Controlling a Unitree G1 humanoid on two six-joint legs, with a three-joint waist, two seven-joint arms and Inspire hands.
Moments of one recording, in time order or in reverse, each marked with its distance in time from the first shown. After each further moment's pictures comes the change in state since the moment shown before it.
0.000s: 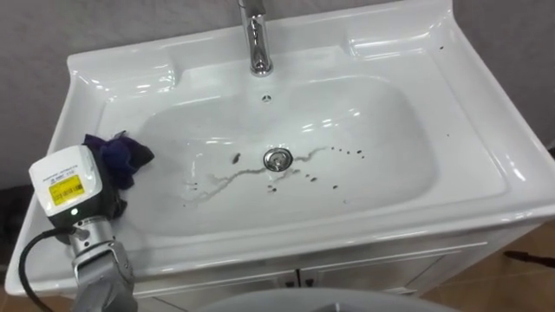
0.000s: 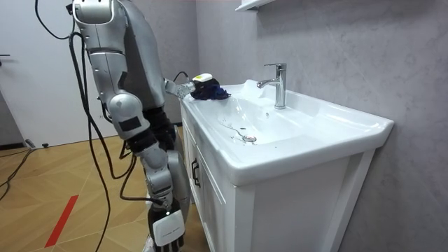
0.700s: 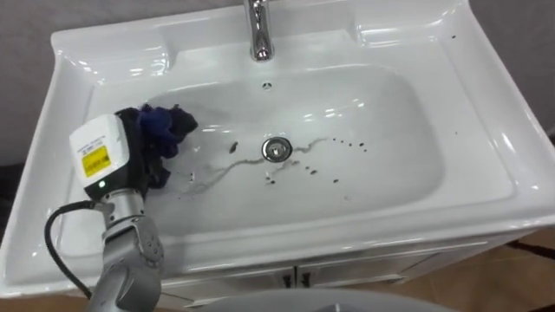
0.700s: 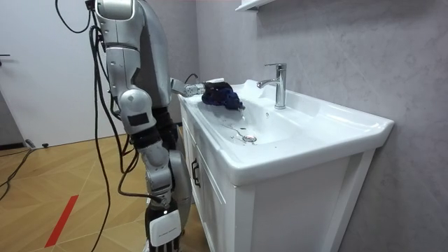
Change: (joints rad) left arm 0.011 -0.049 -0.098 -0.264 -0.110 -0.094 -0.165; right arm -0.005 0.024 0.038 0.050 0.048 -0.060 -0.061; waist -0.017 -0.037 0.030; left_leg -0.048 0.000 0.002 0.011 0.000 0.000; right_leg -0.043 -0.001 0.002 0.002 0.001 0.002
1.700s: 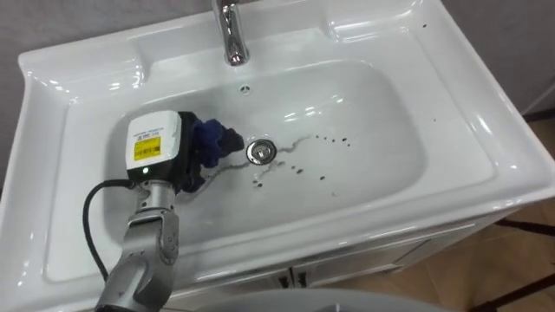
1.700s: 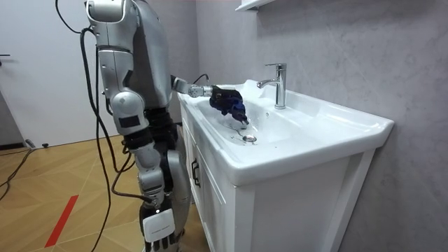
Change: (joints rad) left arm -0.046 0.036 -0.079 0.036 0.198 -0.013 -0.183; right arm -0.004 0.022 -0.018 0.015 -0.013 -0.038 0.005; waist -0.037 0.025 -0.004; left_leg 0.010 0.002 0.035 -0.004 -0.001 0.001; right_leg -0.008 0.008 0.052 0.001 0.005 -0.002
